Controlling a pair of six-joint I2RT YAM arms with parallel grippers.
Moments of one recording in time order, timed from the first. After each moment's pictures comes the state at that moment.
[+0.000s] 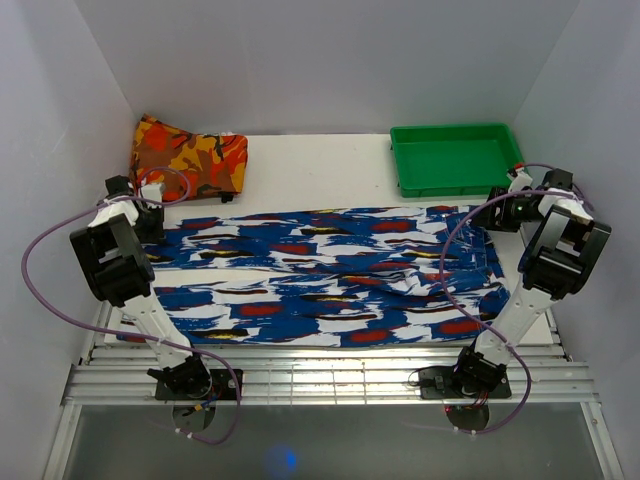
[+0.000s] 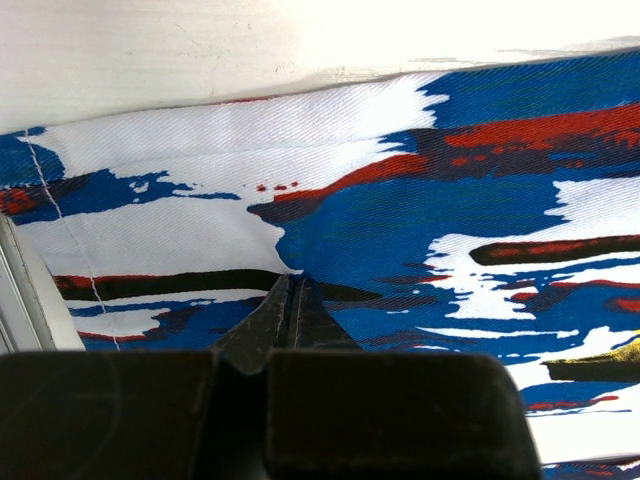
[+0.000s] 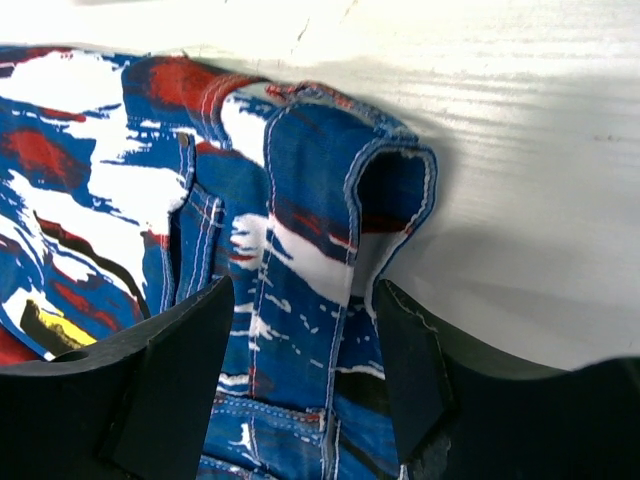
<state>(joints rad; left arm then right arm) 0.44 1.97 1.36 -0.58 0.22 0.40 -0.47 2.02 1.45 -0.65 -0.73 -0.35</state>
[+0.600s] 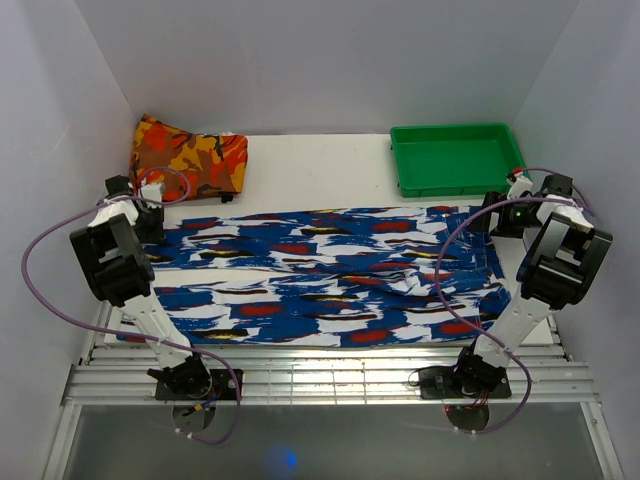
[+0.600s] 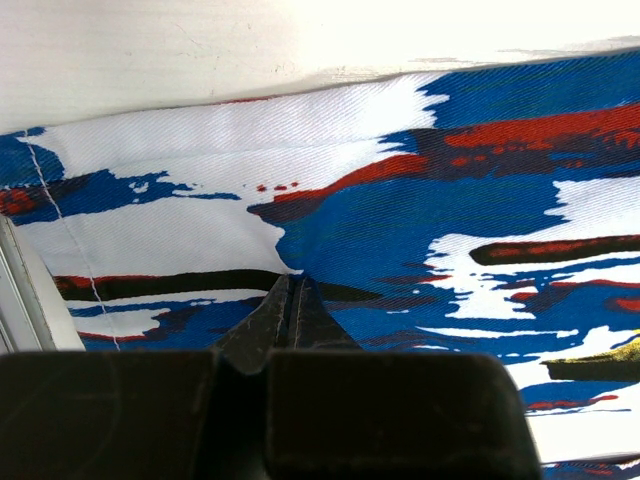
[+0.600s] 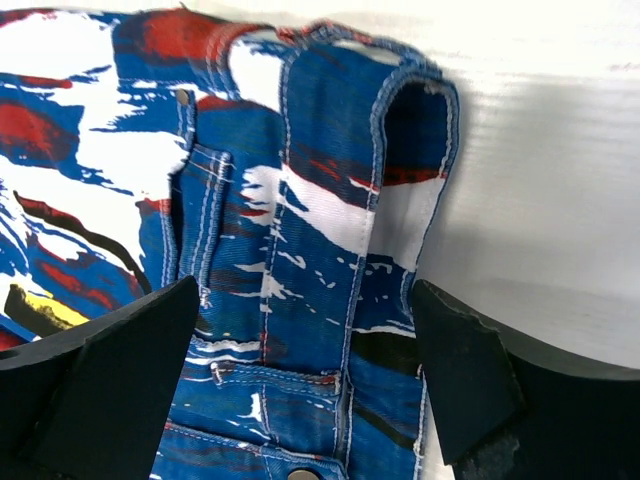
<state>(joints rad) 0.44 1.97 1.37 -0.58 0.22 0.40 -0.47 1.92 1.32 -0.60 -0.67 -0.35</state>
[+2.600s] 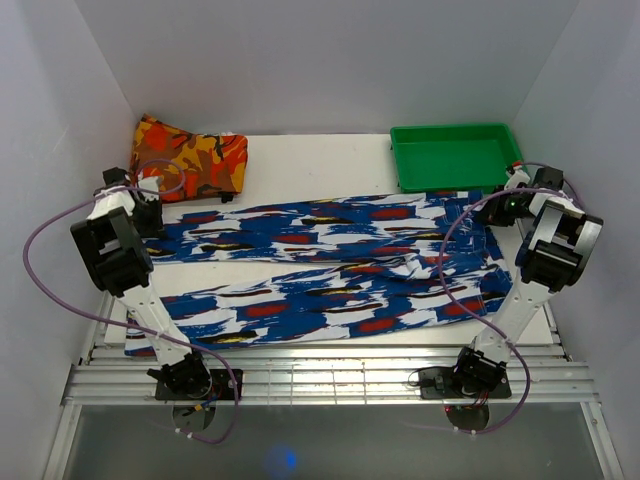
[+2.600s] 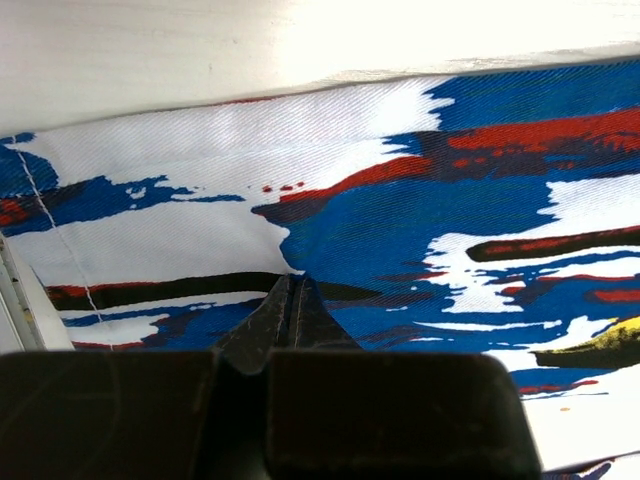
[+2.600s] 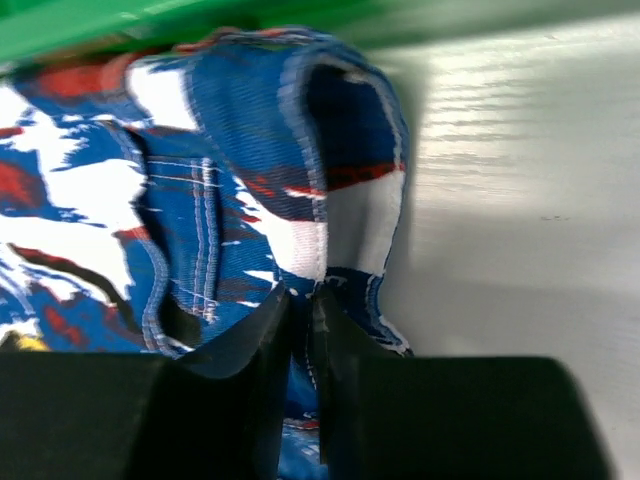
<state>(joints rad) 0.44 2.09 1.54 -0.68 0.25 0.35 -0.44 2.08 1.46 -0.47 -0.67 -0.17</state>
